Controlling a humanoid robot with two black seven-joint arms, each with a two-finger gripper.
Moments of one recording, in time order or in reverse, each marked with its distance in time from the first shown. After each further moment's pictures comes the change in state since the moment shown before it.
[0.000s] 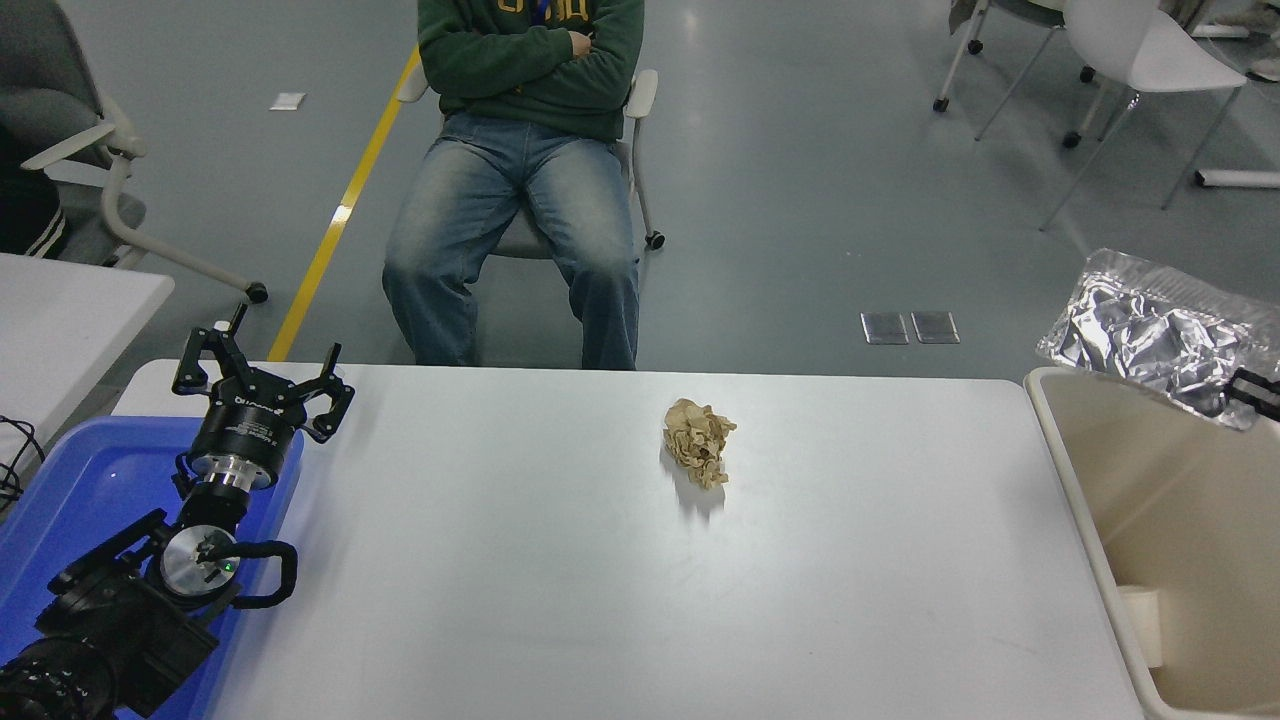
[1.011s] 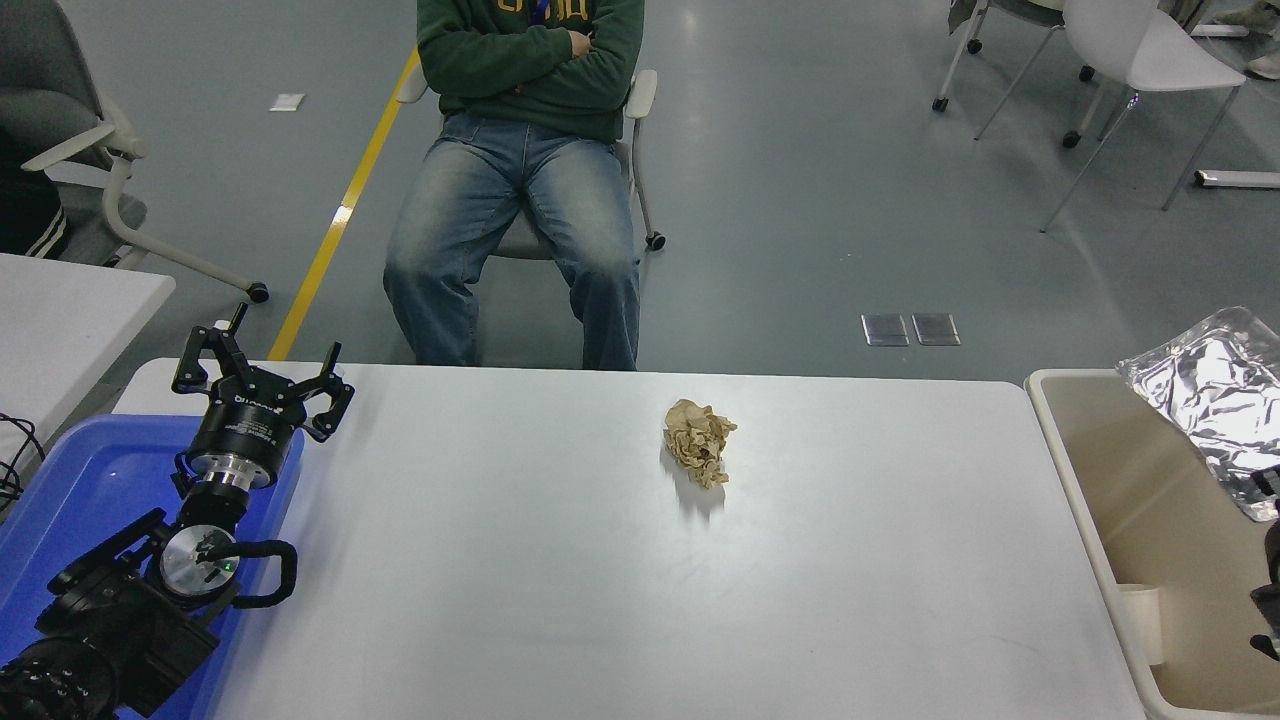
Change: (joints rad) left arm 0.000 0.000 0.000 0.001 -0.001 0.000 0.000; right arm -0.203 0.161 0.281 -0.045 0.332 -0.350 -0.142
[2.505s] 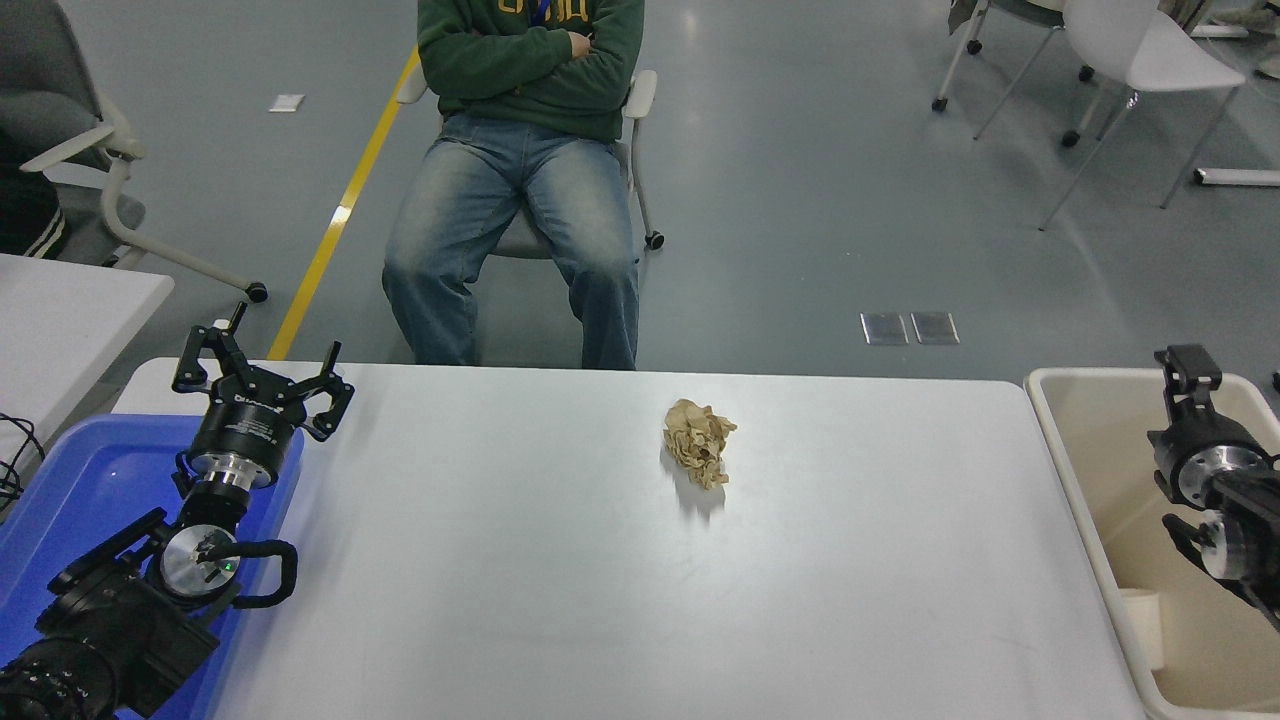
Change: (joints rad) left arm 0.000 0.000 0.000 -0.001 0.001 0.000 0.000; right arm 0.129 -0.177 0.487 0.636 0.014 0.236 0.006
